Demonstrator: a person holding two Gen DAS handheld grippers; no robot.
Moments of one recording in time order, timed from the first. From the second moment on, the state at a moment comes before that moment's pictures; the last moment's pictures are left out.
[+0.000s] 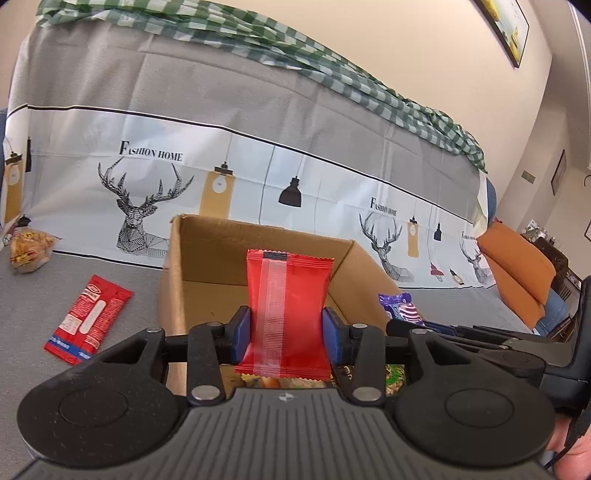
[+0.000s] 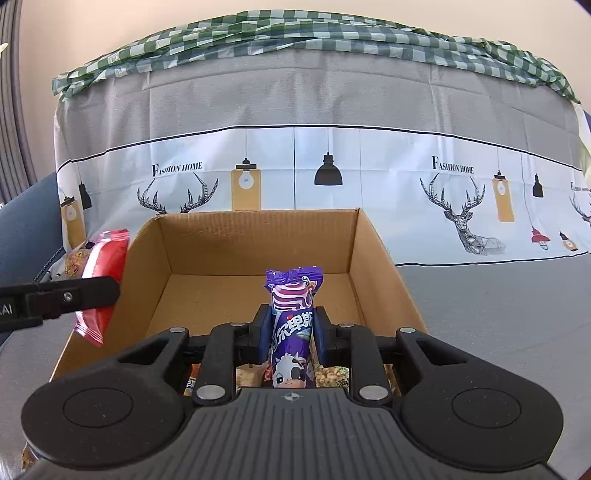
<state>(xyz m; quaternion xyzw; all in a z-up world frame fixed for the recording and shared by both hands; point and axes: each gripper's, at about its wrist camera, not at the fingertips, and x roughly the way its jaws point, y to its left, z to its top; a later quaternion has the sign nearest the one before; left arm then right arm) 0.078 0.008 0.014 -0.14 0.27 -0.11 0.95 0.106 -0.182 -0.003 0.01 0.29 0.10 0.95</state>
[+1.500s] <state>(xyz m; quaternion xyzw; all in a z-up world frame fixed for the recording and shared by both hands) 0.080 -0.004 0.011 -0.12 0.27 -0.12 0.95 0.107 -0.173 -0.005 0.00 0.28 0.08 0.96</state>
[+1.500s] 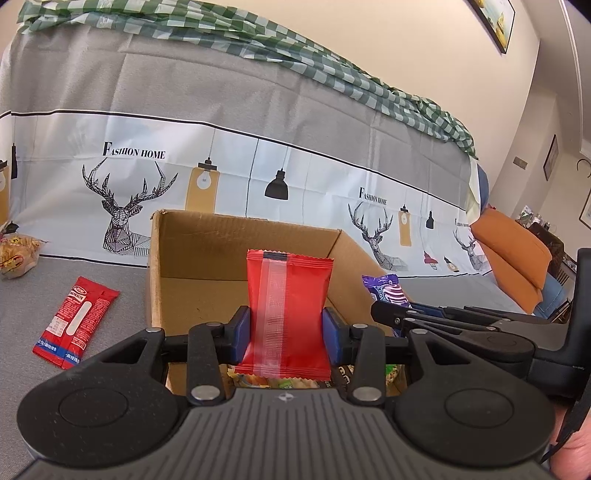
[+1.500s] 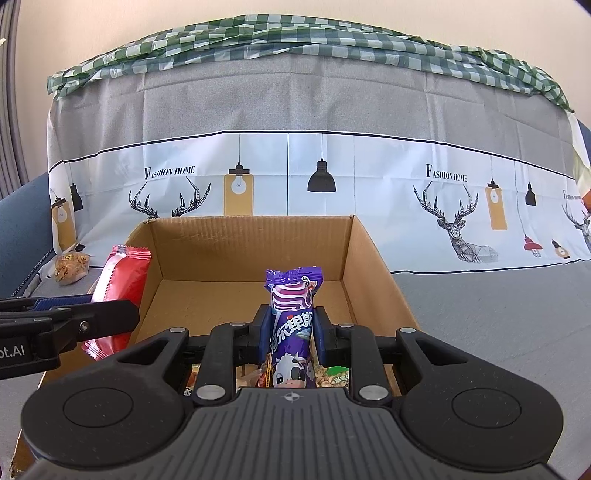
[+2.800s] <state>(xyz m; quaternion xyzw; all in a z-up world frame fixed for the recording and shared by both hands) 0.077 -0.008 0.015 -0.12 0.26 -0.13 0.95 0.101 -0.167 -0.003 -0.02 0.26 0.08 0.96</state>
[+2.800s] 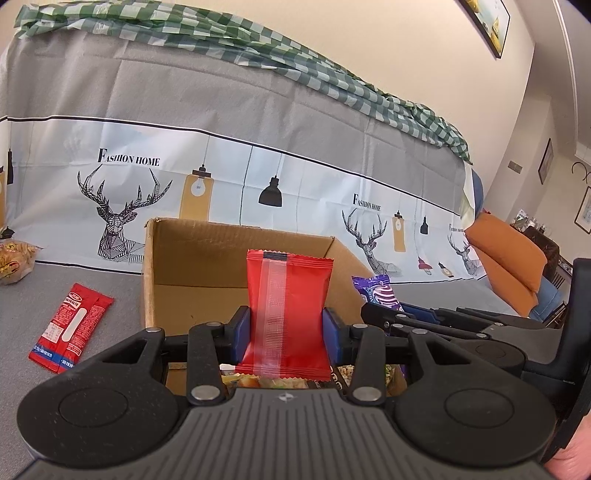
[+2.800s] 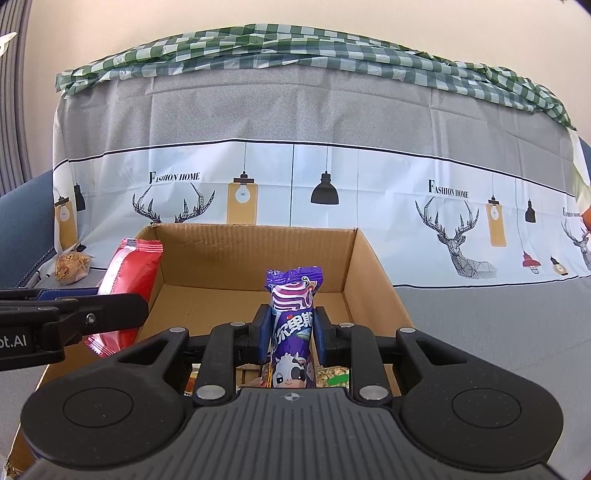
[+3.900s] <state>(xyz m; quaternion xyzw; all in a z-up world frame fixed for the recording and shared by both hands) 0.075 0.004 0.019 -0.14 0.26 -0.12 0.95 0.101 -0.156 -0.003 -0.03 0.26 0.08 0.96</state>
